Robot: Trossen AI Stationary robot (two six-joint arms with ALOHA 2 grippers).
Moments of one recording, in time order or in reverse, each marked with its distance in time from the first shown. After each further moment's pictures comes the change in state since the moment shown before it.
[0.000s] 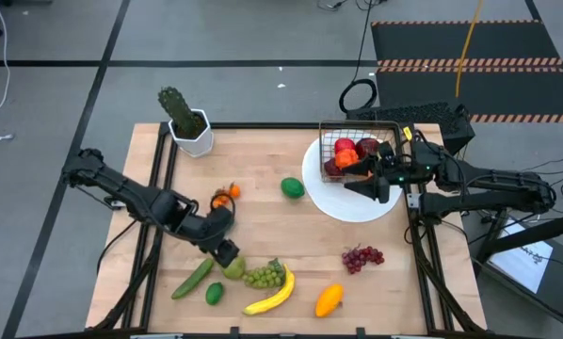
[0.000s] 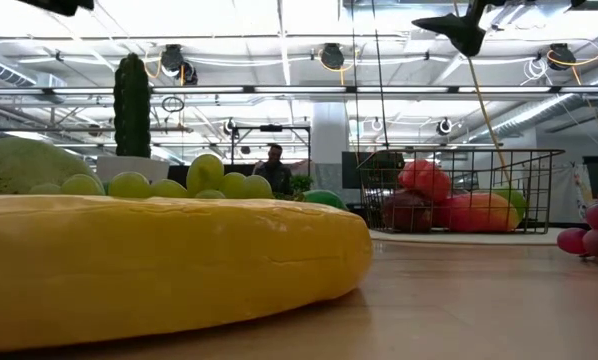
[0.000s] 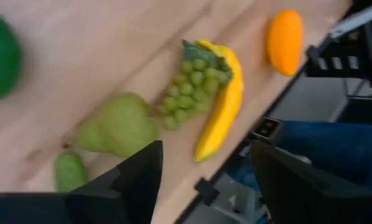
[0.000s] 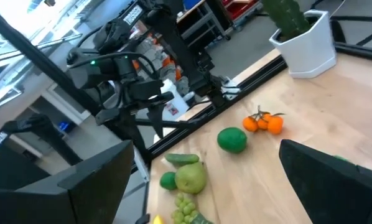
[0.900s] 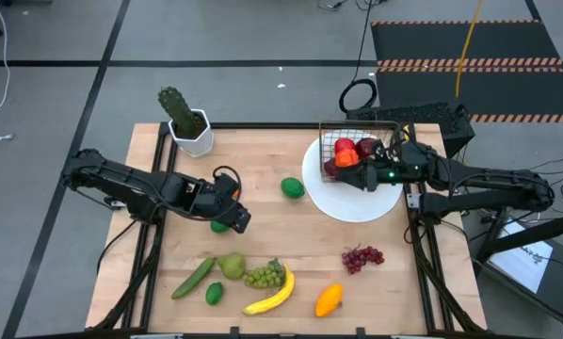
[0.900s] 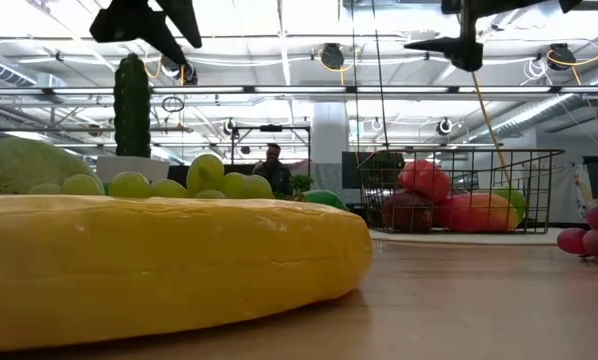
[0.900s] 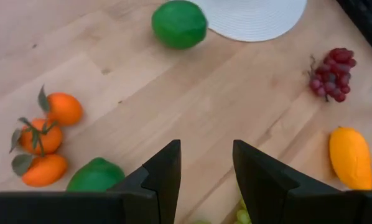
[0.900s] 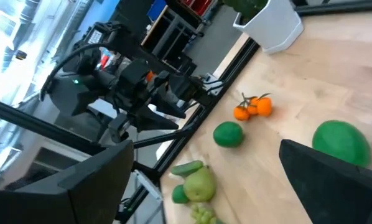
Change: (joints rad) left arm 0.194 0.000 0.000 -0.047 -0.341 0.243; right arm -0.010 0.071 0.000 0.007 0.089 0.285
